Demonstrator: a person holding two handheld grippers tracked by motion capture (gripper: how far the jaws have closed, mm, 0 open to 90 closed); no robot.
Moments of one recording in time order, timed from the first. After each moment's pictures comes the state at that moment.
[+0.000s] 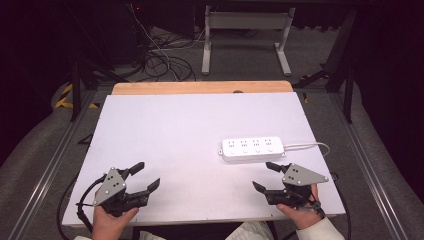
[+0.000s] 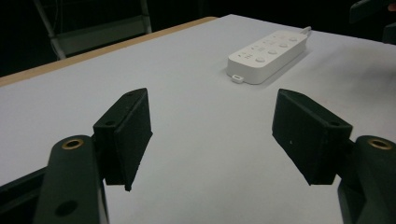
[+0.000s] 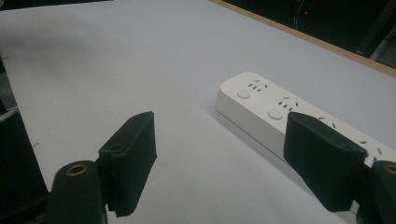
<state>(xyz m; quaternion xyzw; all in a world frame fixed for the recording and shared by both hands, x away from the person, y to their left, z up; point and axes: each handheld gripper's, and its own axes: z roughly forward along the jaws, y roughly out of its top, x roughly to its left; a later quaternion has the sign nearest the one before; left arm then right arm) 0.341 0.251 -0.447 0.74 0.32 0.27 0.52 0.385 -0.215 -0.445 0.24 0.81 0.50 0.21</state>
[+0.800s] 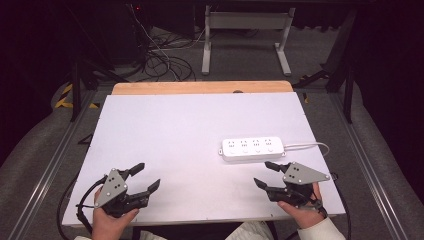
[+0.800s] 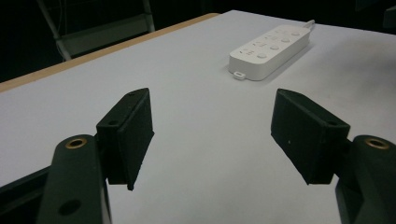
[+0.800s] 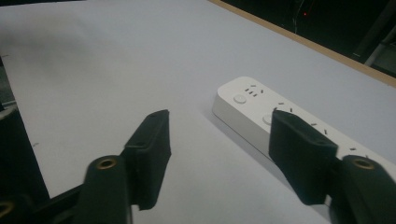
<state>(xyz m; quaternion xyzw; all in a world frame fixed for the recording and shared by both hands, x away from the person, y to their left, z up) 0.338 0.249 -0.445 0.75 0.32 0.27 0.51 0.385 -0.215 -0.435 0.23 0.81 0.49 0.22</state>
